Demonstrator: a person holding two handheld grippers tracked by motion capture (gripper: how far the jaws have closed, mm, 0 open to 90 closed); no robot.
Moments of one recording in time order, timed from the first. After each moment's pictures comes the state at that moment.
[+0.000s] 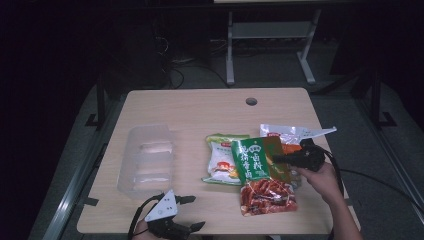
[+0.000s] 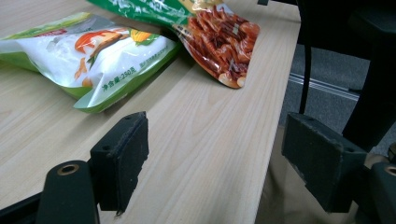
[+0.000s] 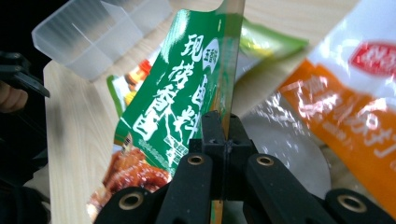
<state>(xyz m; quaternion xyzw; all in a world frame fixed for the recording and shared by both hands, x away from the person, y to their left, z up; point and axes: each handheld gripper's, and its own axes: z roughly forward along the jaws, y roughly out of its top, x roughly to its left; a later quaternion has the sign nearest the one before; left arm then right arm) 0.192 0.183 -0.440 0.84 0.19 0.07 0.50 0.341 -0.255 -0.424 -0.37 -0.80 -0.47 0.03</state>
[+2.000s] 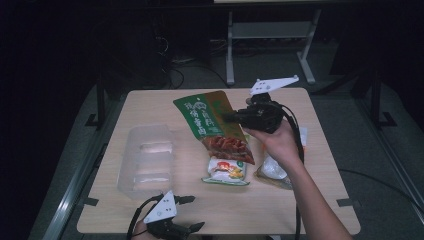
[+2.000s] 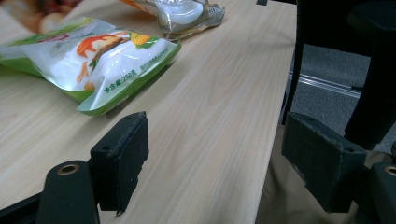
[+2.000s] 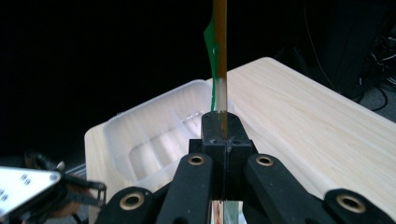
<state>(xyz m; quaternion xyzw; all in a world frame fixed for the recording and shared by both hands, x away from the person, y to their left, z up) 0.191 0.185 -0.439 0.84 0.18 0.08 0.50 0.344 -0.110 -0.255 -0.26 -0.80 -0.54 -0.05</state>
